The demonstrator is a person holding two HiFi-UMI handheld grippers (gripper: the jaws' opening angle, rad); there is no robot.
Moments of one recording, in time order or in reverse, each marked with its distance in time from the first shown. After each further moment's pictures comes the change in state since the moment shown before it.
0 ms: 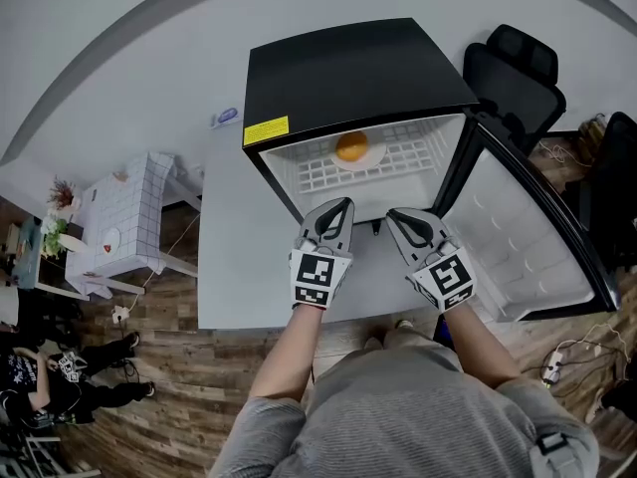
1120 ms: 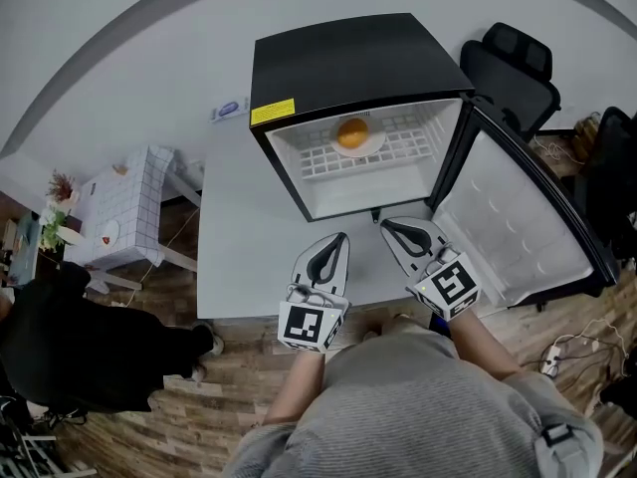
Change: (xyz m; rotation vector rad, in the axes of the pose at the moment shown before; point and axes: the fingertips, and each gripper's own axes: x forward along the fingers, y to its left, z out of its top) left arm -0.114 -0.046 0.016 -0.135 -0.171 0.040; right arm -0.032 0.059 0.027 -0.011 -0.018 0.094
